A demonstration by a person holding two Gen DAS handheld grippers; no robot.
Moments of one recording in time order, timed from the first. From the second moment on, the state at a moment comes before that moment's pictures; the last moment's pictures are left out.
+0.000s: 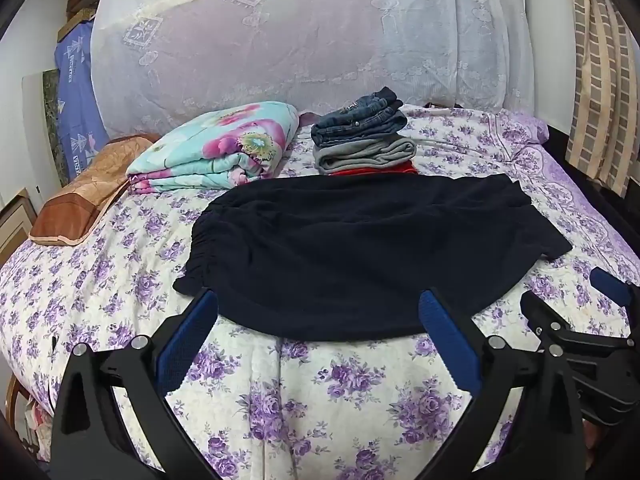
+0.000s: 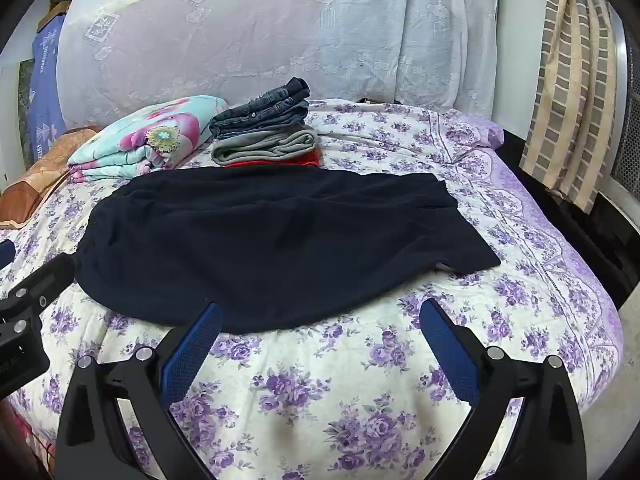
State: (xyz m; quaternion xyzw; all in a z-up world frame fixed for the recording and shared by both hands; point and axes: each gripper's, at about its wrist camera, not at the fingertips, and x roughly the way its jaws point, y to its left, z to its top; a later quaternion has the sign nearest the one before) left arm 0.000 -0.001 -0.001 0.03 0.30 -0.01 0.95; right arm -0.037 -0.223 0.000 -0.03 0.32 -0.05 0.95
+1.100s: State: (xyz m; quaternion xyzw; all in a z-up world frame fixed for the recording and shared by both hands) left arm -0.002 0.019 -0.004 0.02 0.30 -0.01 0.95; right arm -0.039 -0.217 0.000 -0.03 0.32 -0.04 0.95
